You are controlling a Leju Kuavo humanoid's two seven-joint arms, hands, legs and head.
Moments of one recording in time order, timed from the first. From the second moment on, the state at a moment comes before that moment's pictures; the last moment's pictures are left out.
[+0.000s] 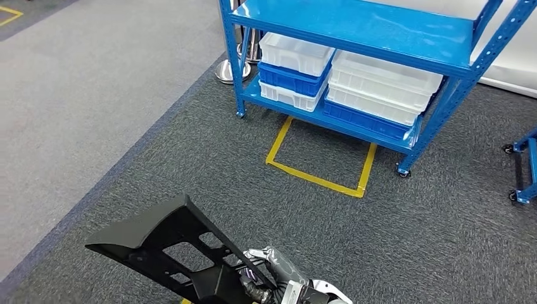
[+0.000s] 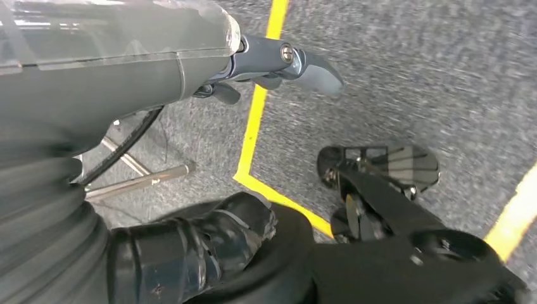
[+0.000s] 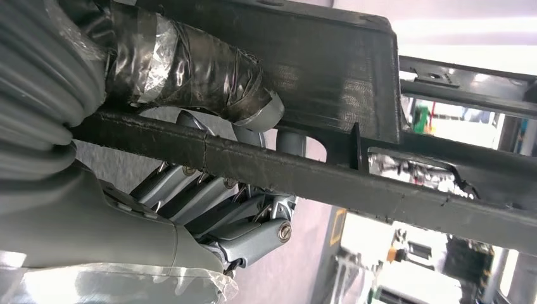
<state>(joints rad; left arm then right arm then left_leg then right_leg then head) -0.17 0.00 -1.42 -0.14 1.51 0.19 0.03 -0.08 -0.05 0.67 -1.50 -0.07 0.28 -0.54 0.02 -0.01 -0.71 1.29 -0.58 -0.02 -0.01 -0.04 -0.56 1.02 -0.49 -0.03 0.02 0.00</state>
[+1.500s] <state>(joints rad) -0.14 0.00 -1.42 -0.14 1.54 0.20 0.01 -0.09 -0.05 0.67 -1.53 -0.07 0.31 -0.55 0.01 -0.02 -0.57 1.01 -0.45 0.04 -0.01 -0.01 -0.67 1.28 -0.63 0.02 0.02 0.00</state>
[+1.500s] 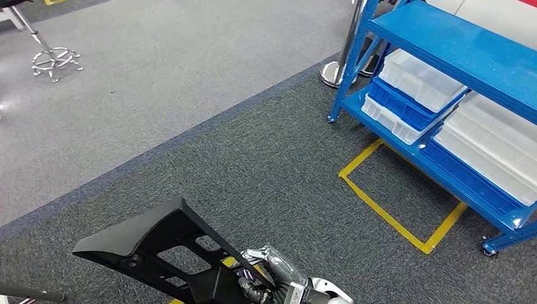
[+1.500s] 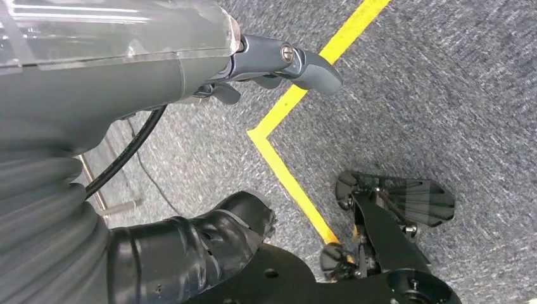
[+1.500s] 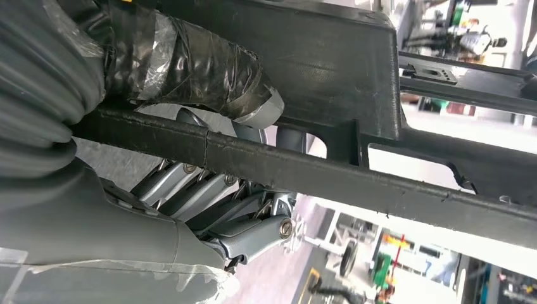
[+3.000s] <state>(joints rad) -0.14 0.03 -1.40 -0.13 1.56 0.20 0.00 -0.14 0.00 0.67 -1.50 -0.07 0.33 -0.53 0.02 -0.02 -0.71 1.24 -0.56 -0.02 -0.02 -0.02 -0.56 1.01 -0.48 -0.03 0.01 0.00</state>
